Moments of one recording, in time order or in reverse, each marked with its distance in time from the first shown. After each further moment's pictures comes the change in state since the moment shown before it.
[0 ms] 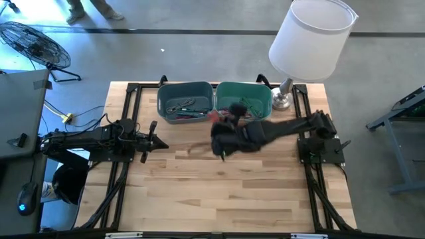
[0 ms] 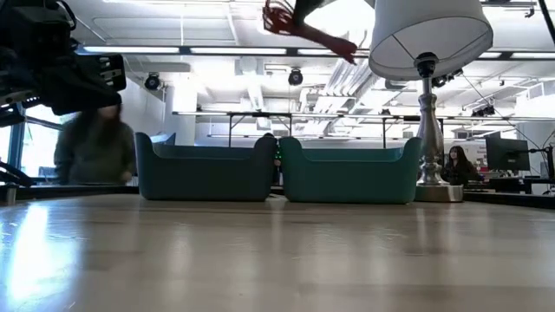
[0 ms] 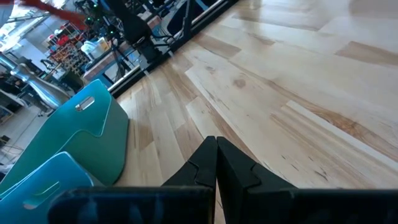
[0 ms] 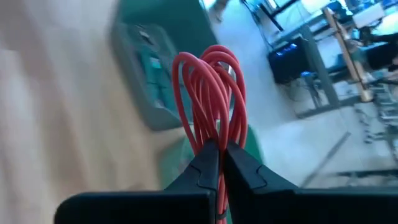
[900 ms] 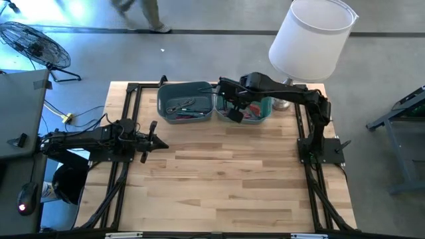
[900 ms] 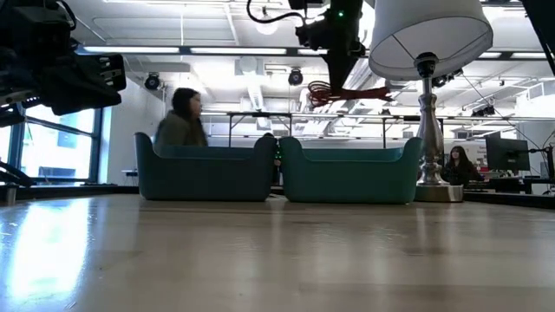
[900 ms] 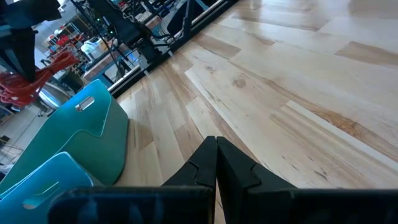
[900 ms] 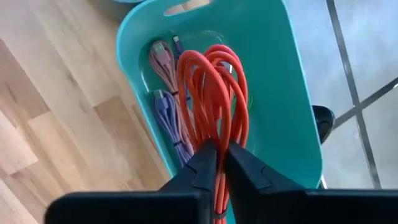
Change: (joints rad) left arm 0.000 0.000 0.000 0.000 0.000 0.000; right arm -0.483 0.000 0.003 -0.242 -0.549 -0.049
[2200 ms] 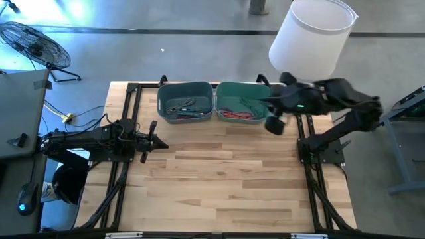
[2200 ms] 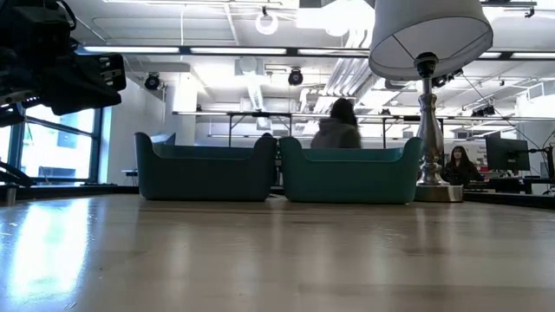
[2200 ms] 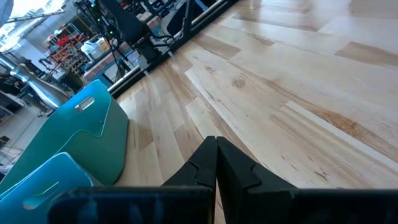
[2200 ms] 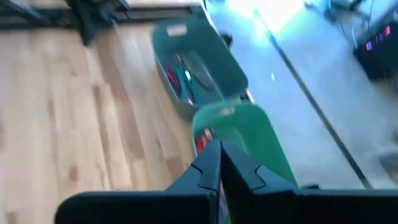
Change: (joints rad) left arm 0.000 0.000 0.000 0.000 0.001 0.000; right arm 0.352 -0.492 0.002 0.070 0.113 0.047
